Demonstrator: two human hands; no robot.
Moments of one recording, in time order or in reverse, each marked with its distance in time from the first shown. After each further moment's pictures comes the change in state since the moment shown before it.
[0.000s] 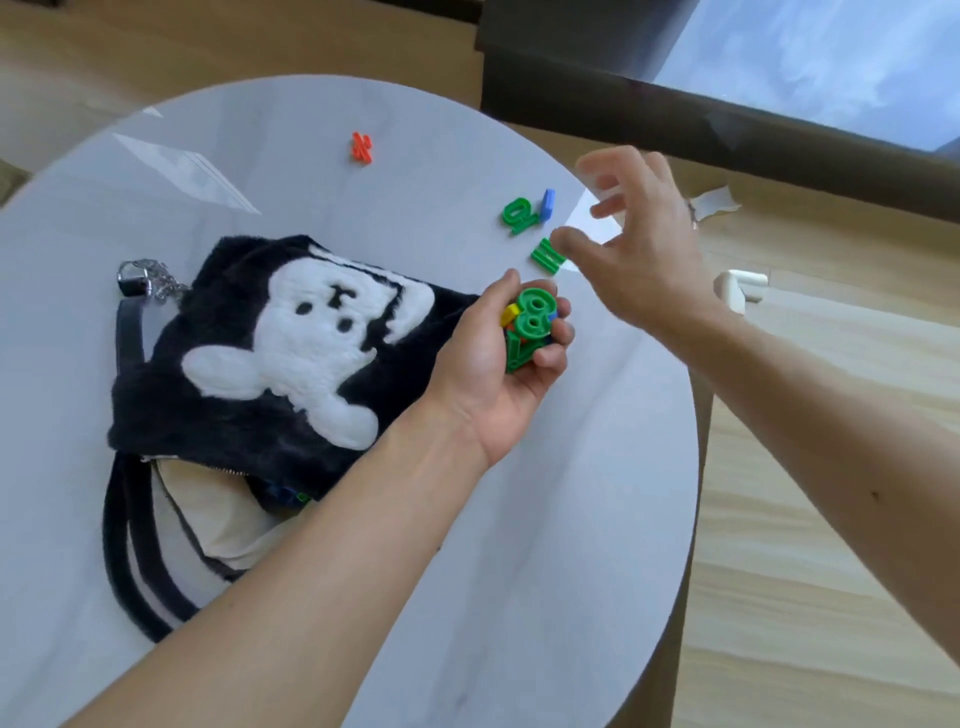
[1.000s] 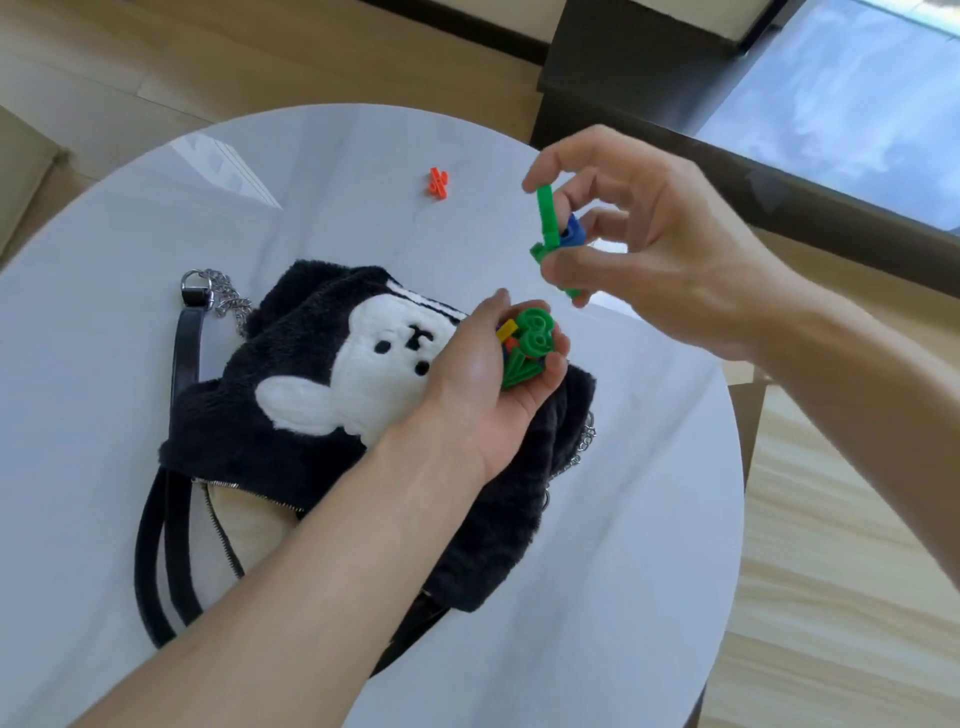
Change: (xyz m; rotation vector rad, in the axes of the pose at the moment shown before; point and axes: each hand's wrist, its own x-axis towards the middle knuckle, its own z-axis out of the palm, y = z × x) left_hand -0.005 0.065 -0.024 -0.100 0.076 0.059; right_hand 0.030 -0.094 -0.006 0.372 -0.511 -0.268
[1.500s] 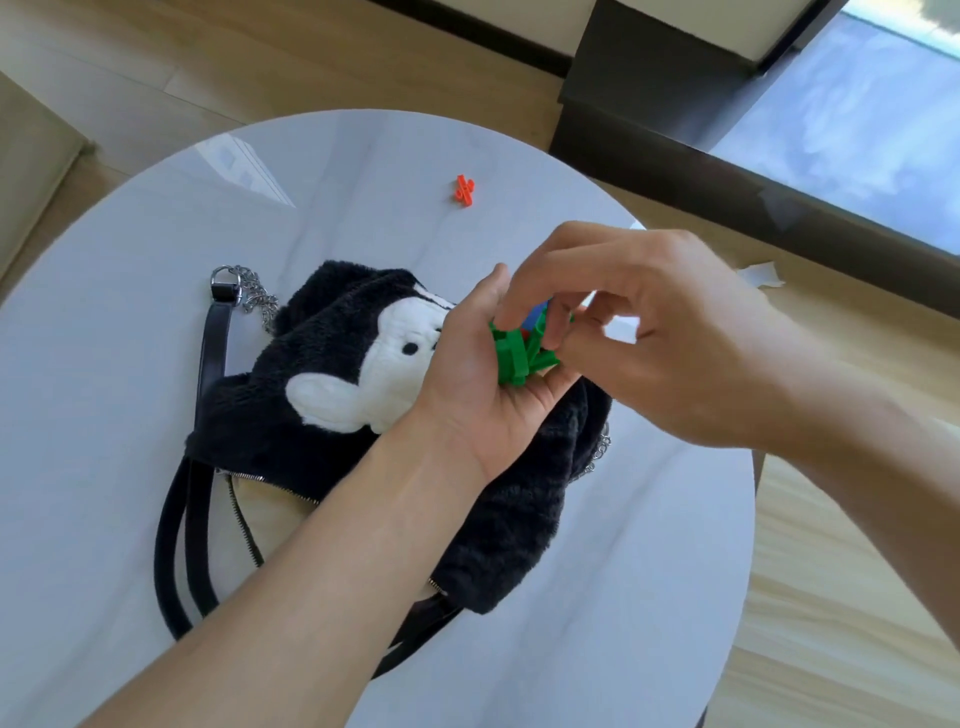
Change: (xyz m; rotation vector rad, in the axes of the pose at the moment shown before) left_hand -0.012 0.018 -0.012 -0.073 -0.261 0.062; right_hand -0.027 -0.053 0.031 -0.391 -0.144 -0.059
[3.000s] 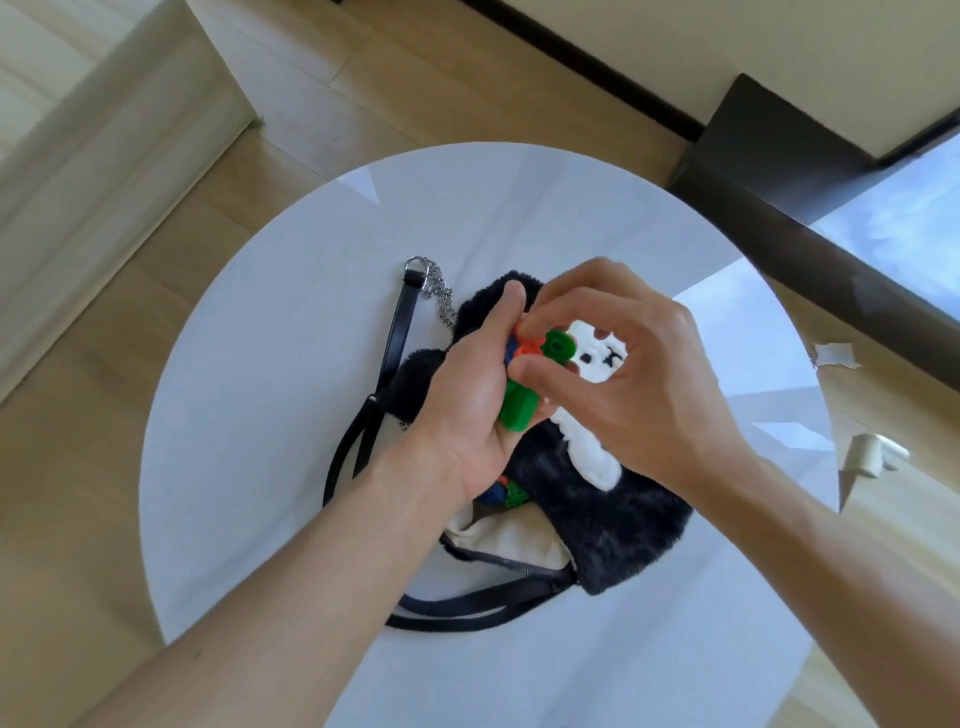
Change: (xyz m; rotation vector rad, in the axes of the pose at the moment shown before) left_hand -0.104 0.088 -0.076 0.240 0.128 0.156; right_hand 0.054 -0.094 0.101 0.115 0.221 -0.088
